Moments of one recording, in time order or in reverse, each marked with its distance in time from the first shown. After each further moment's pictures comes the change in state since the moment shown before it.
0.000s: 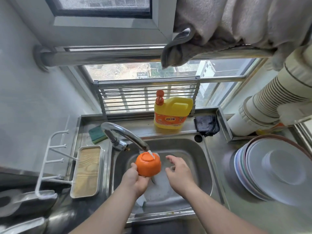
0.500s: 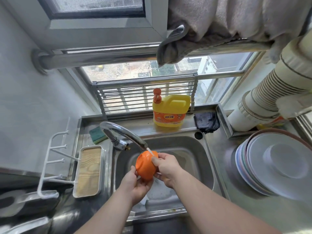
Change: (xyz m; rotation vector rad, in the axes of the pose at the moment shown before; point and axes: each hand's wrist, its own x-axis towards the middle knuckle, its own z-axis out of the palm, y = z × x) left_hand 0.001 -0.001 -0.030 0.180 0.011 -0.051; right_hand 0.007 -0.059 0.021 0.851 -0.213 0.430
